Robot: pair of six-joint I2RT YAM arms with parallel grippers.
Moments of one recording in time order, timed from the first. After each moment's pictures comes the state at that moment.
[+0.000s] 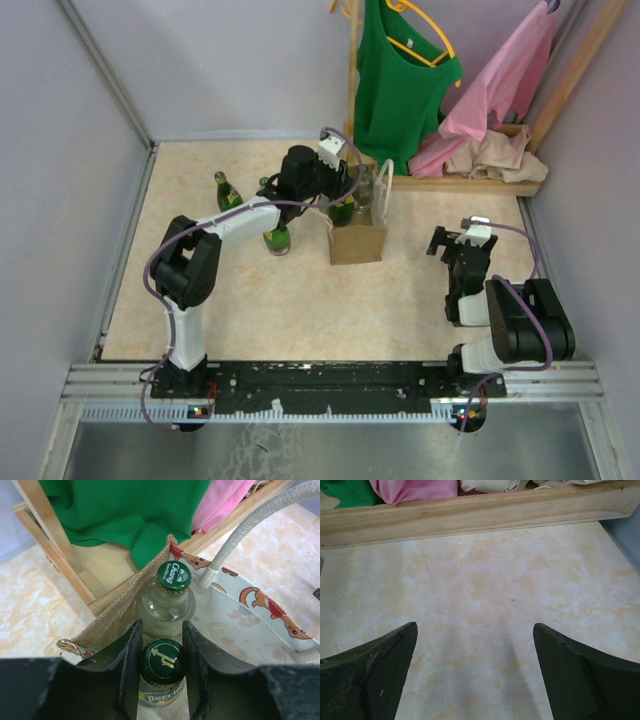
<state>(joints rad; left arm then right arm) -0.63 1.98 1.44 0.30 0.20 -0.04 0.02 1.44 0.15 1.16 0.20 0.05</state>
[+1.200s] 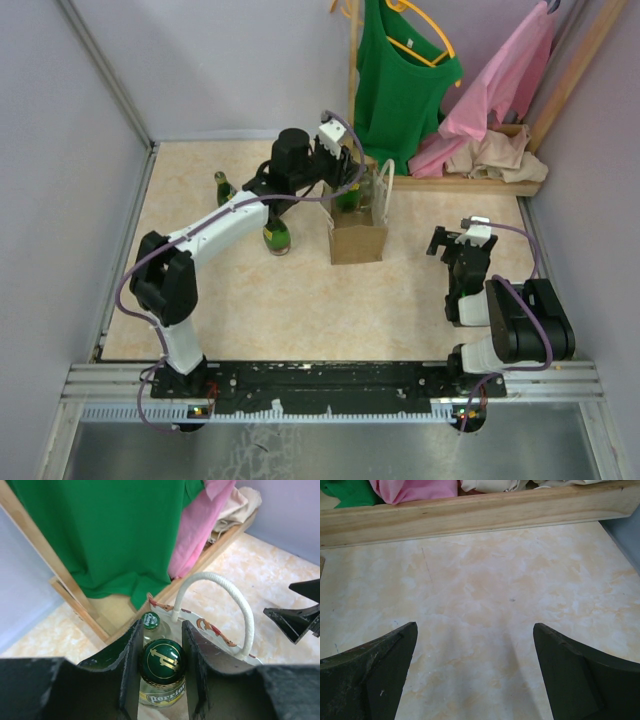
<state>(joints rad) -0.66 1.80 1.54 0.14 0.24 0.06 0.02 1.44 0.15 1.16 0.20 0.05</state>
